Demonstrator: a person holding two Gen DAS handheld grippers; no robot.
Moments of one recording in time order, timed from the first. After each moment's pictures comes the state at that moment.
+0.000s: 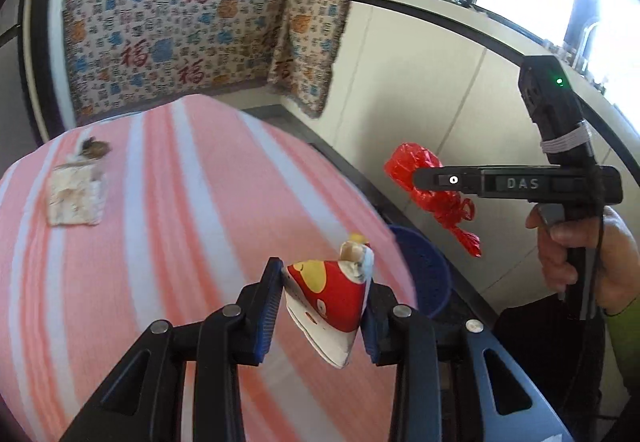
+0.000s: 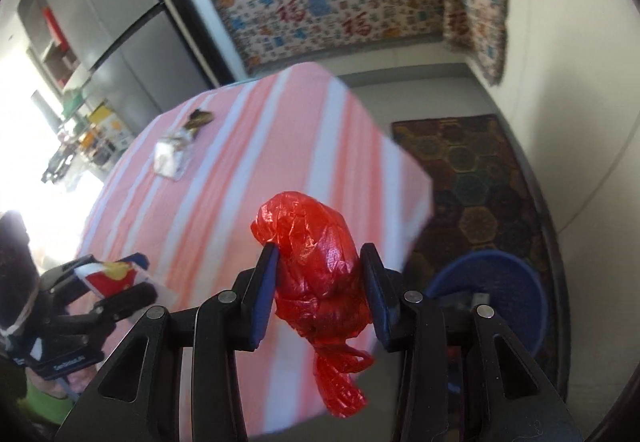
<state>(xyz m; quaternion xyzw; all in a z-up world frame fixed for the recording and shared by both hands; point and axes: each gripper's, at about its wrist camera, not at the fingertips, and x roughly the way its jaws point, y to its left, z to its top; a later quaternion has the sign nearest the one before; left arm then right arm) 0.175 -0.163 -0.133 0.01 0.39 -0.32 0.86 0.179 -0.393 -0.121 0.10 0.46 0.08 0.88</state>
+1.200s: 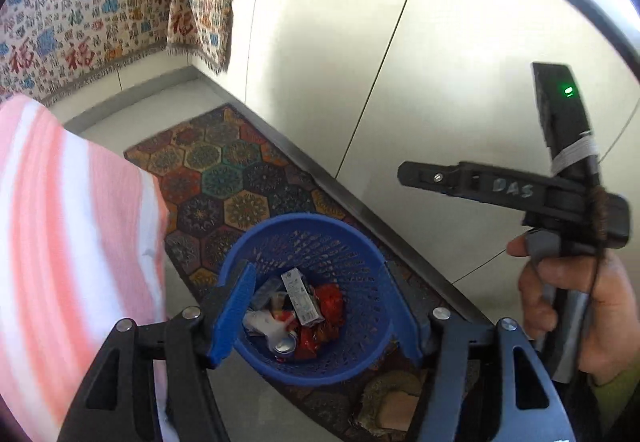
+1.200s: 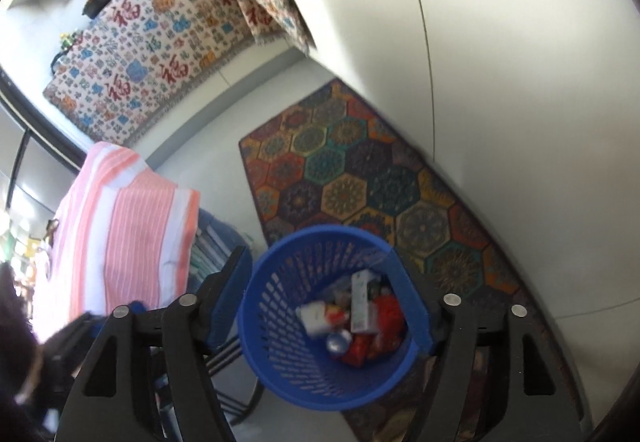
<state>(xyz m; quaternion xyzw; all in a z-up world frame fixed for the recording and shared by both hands) 0.205 -0.401 -0.230 0.07 0.44 -0.37 0.82 0.147 -0.595 -0.222 0.24 0.44 -0.09 0.86</state>
